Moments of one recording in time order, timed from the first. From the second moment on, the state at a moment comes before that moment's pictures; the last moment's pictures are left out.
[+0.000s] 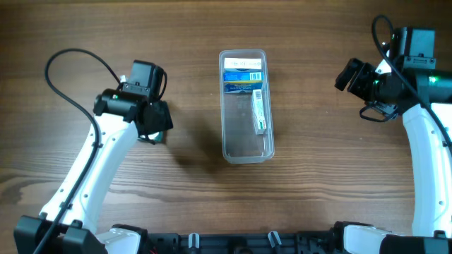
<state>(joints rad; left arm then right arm) -0.23 1.45 1.14 -1.02 -0.21 -0.49 -0.09 1.44 1.46 -1.14 -0.05 0.43</state>
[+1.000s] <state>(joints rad) 0.05 1.53 1.13 -0.50 0.02 -0.18 -0.09 1.44 1.46 -1.14 -0.05 0.43</state>
